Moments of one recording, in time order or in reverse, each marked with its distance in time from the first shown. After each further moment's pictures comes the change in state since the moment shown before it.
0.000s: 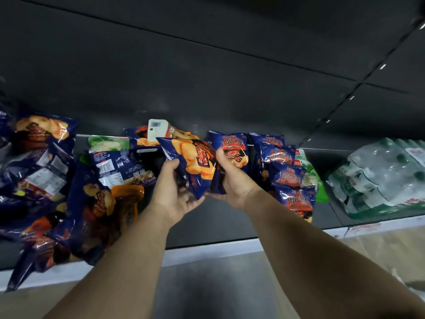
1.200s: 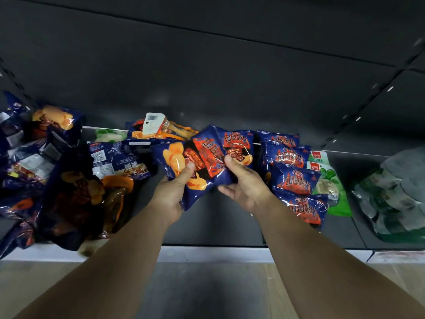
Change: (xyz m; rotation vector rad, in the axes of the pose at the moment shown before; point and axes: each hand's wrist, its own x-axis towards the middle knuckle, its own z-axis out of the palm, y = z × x) left_hand 0.032 -0.046 0.036 0.037 0.213 0.288; right_hand 0.000 -0.009 -0.070 0.109 0.052 0.101
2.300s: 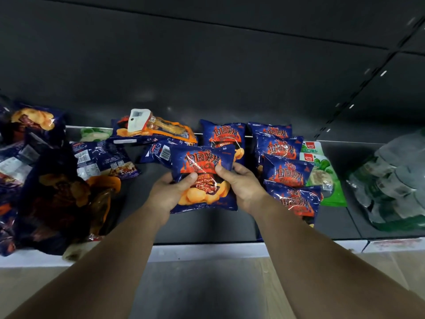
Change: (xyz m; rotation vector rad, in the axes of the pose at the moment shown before) left_hand 0.011 -0.017 -0.003 0.586 -0.037 0.106; right_hand 0.015 0.017 -0.026 -0.043 -0.013 -0.125
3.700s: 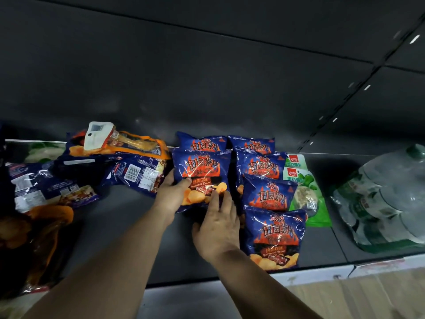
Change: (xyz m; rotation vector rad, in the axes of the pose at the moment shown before) left_hand 0.077 0.001 0.076 -0.082 0.033 -0.017; right_hand -0.012 0.023 -0.003 -1.447 0.241 -0.054
